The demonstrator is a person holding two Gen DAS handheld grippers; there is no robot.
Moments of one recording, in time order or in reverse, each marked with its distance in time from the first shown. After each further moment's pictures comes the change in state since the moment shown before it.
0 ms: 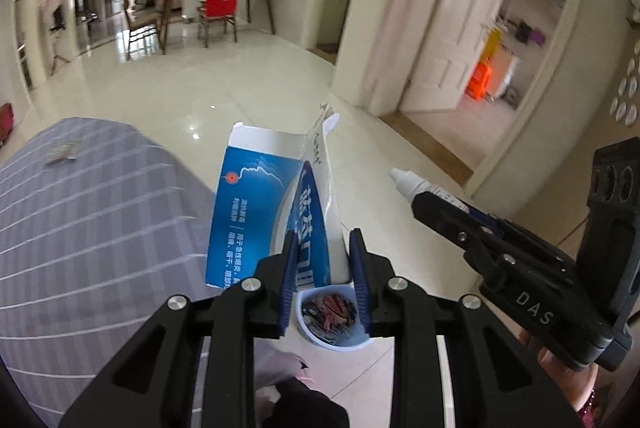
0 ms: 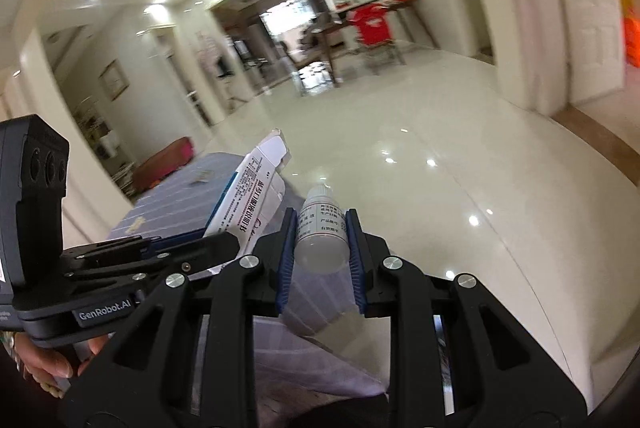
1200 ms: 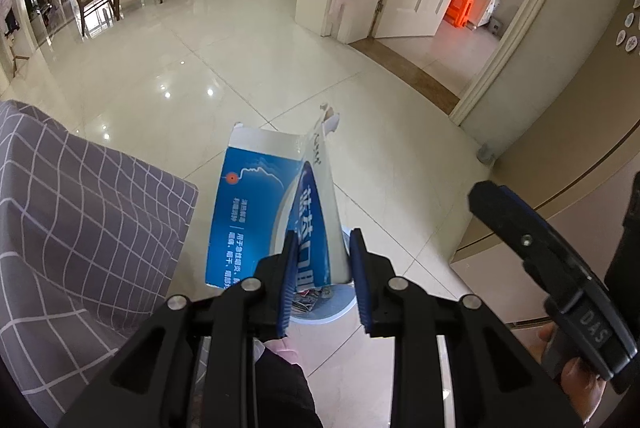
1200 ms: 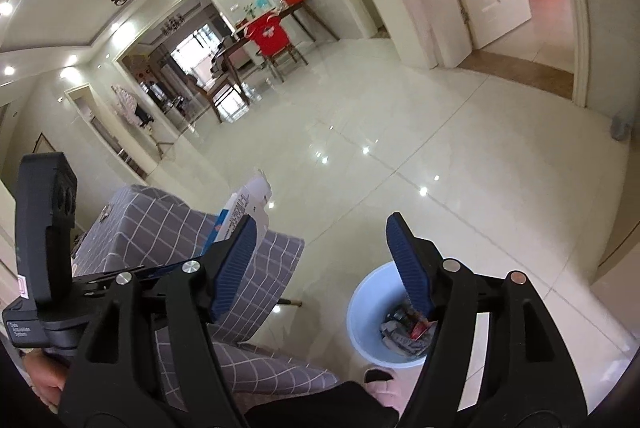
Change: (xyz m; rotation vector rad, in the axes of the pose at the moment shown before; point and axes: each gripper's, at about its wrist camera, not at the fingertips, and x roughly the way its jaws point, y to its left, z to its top) left arm 0.144 -0.081 -0.015 0.096 0.233 -0.052; right arm -0.029 -0.129 -0.050 0.251 -0.072 -0.209
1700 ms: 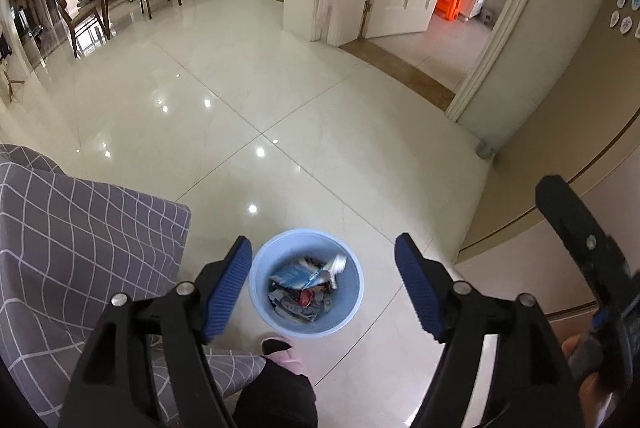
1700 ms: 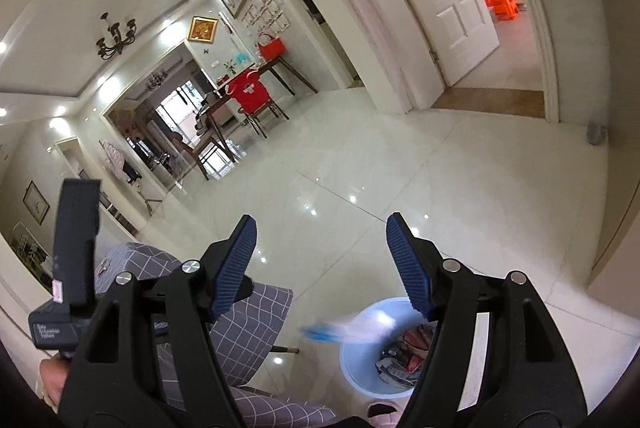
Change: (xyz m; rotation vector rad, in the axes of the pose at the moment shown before) left arm 0.006 -0.027 0.016 0.066 -0.005 0.025; right arm -0.034 -0.032 0.004 0.101 -0.160 -0.033
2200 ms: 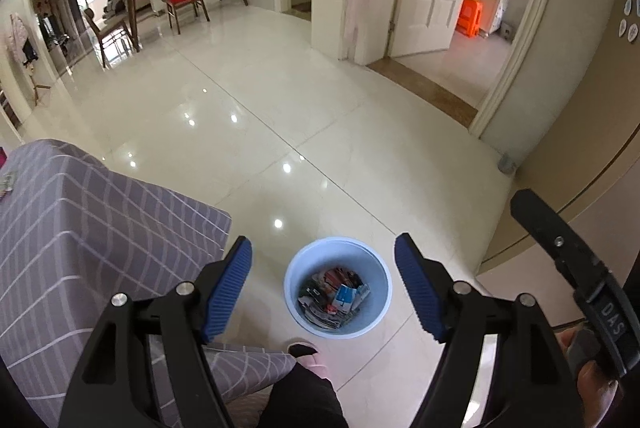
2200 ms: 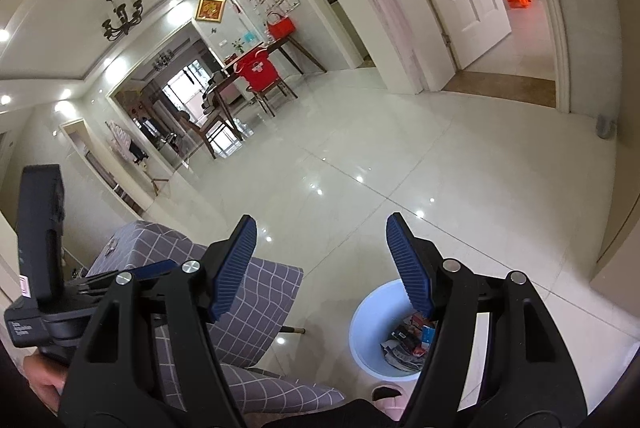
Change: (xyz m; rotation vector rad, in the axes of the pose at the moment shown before) left arm -0.055 0.024 -0.013 -0.024 -0.090 0.097; right arm 0.004 0.029 -0.006 -0.046 0.067 0.035
